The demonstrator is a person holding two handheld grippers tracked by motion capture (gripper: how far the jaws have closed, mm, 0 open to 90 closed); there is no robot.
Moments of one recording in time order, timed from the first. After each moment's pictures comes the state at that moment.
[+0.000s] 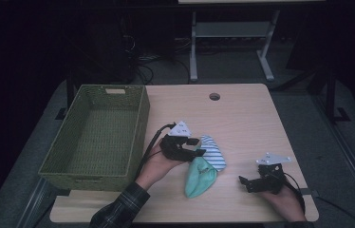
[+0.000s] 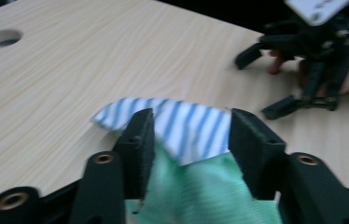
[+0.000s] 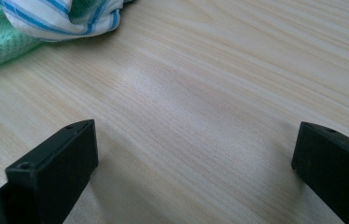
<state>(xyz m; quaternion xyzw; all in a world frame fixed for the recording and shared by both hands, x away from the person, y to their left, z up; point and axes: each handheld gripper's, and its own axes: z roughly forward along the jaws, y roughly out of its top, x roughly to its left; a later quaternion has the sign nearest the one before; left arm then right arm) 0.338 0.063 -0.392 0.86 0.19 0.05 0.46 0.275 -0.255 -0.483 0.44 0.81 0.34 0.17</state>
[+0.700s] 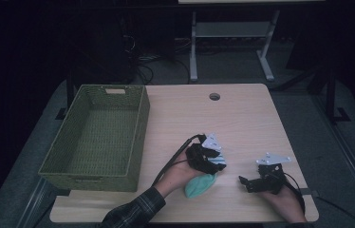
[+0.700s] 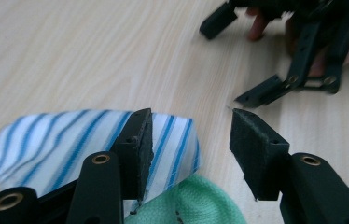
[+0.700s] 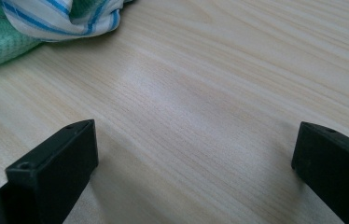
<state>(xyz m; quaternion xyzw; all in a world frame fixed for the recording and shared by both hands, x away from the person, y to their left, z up) 0.329 -0.005 -0.420 0.91 0.14 0.04 0.38 0.275 -0.255 -0.483 0.44 0.81 0.34 0.17</state>
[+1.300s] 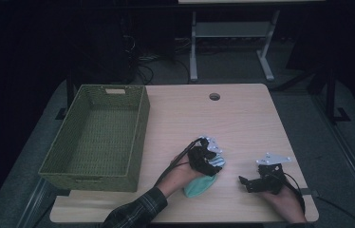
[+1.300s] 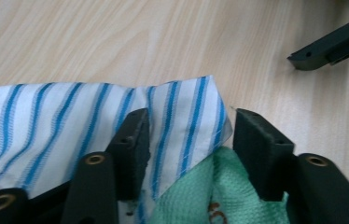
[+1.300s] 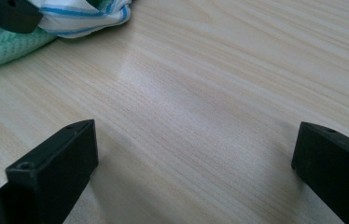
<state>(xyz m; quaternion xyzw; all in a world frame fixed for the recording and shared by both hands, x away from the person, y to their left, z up) 0.339 -0.009 -0.449 0.93 0.16 0.06 0.33 0.275 -0.255 -0.483 0.44 0.81 0.34 0.17</state>
